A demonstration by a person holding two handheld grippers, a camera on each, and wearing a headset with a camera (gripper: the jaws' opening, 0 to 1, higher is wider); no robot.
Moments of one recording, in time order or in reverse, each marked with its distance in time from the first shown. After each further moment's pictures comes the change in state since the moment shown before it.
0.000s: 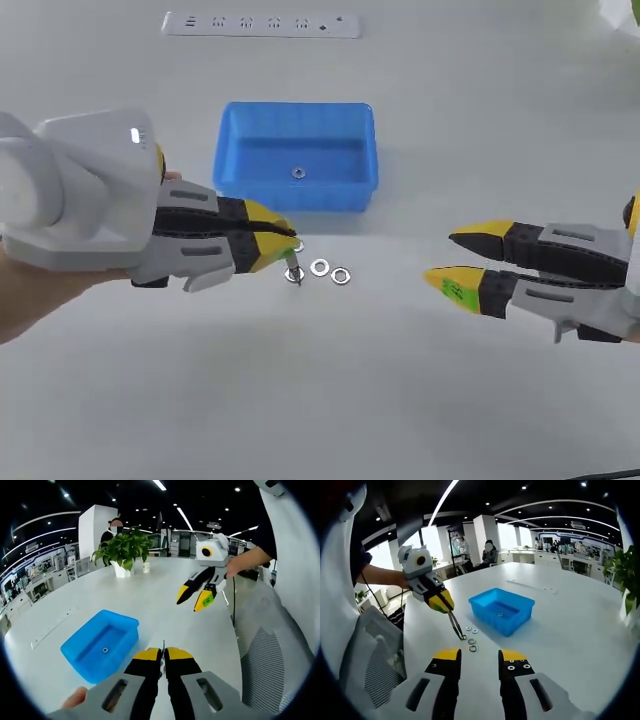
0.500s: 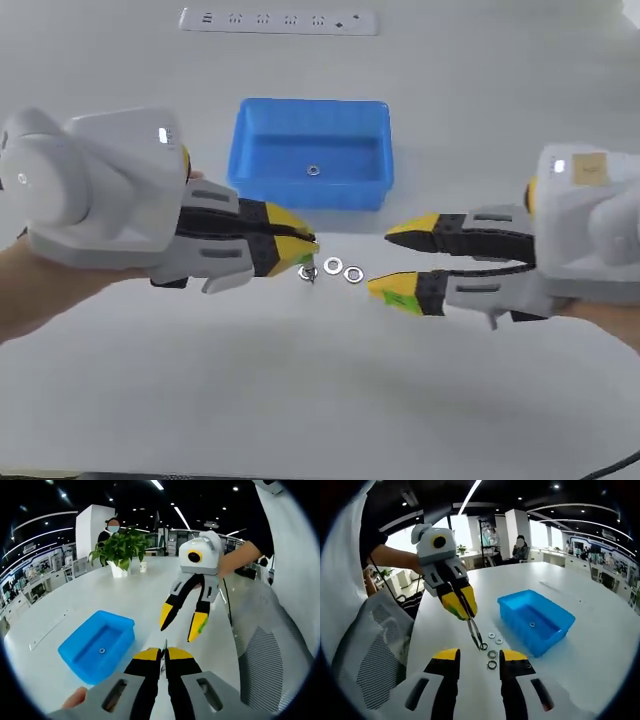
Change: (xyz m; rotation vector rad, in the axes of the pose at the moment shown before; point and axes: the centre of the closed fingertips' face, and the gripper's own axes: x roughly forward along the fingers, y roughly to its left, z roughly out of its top) left arm 0.003 -0.007 0.001 0.013 0.008 -0.022; right arm 0.069 0.043 0.005 -0.209 0.092 0.251
